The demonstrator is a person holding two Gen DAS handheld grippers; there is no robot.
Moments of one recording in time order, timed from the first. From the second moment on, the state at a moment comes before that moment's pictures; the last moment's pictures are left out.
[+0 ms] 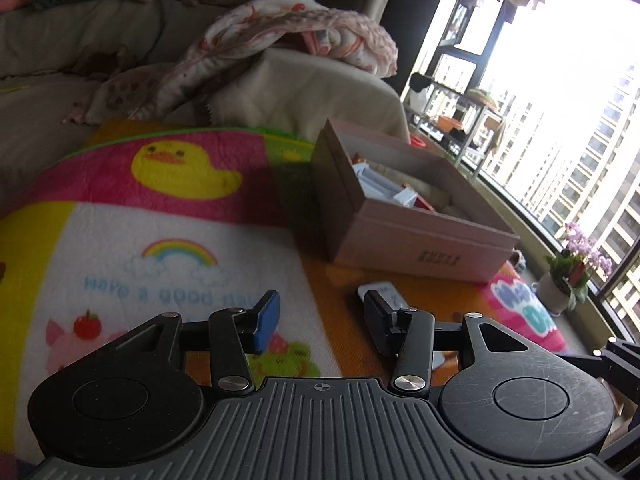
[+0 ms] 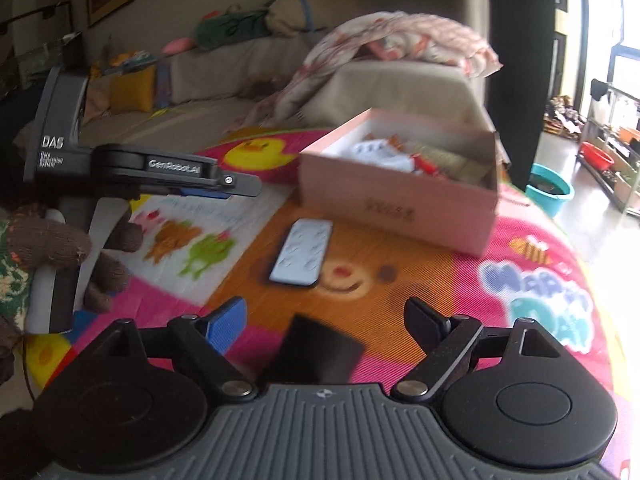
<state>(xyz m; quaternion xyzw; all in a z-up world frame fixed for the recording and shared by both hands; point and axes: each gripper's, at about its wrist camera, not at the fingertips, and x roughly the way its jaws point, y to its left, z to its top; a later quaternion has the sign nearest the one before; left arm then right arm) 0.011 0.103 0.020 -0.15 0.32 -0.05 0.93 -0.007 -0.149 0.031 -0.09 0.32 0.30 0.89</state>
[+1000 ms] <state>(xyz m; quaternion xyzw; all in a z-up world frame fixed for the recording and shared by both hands) 0.057 0.012 0.001 -0.01 0.33 -0.07 0.94 0.029 -0.193 -0.006 -0.06 0.35 0.17 0.92</state>
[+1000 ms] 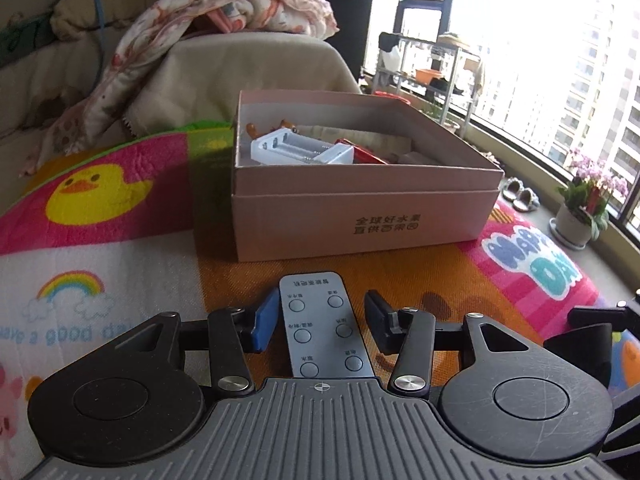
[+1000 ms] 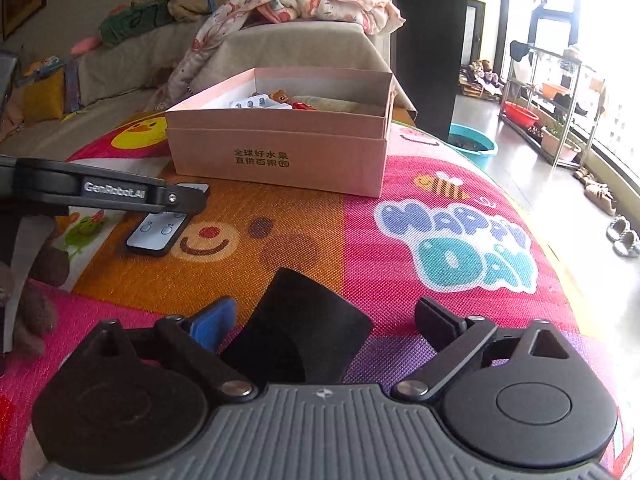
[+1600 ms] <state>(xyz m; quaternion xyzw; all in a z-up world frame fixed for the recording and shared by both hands) -0.001 0.035 -0.002 -0.01 0.32 -0.12 0.94 0.033 -0.193 -0.005 -0.06 0.37 0.19 0.90</state>
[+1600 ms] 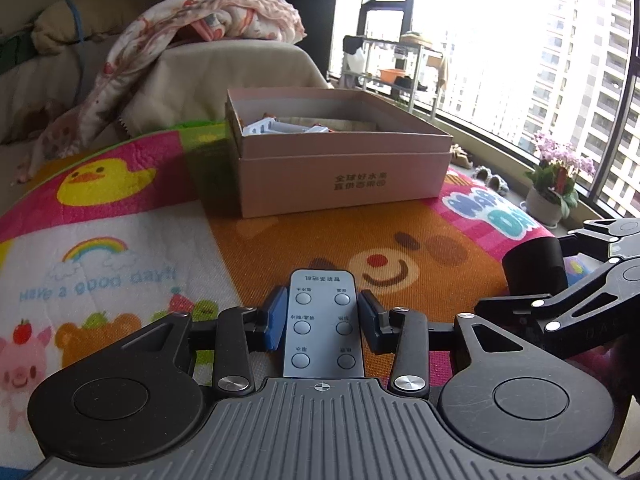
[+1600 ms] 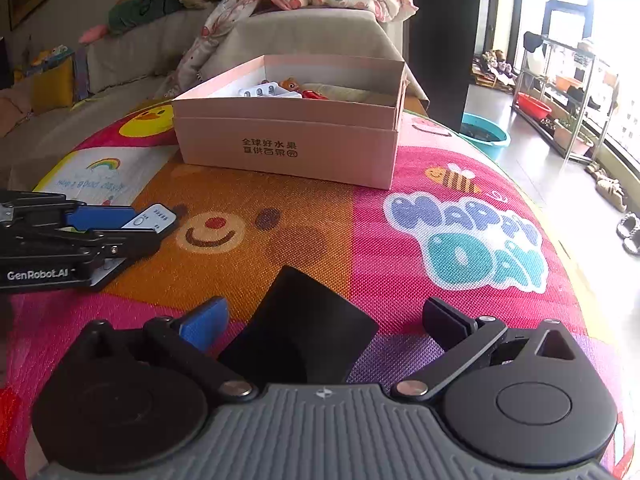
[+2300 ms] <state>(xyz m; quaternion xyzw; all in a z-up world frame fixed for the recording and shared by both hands) -0.003 0.033 -0.003 0.00 0.31 -0.12 0.94 0.005 -0.199 0.013 -0.01 0.37 0.19 0.91</state>
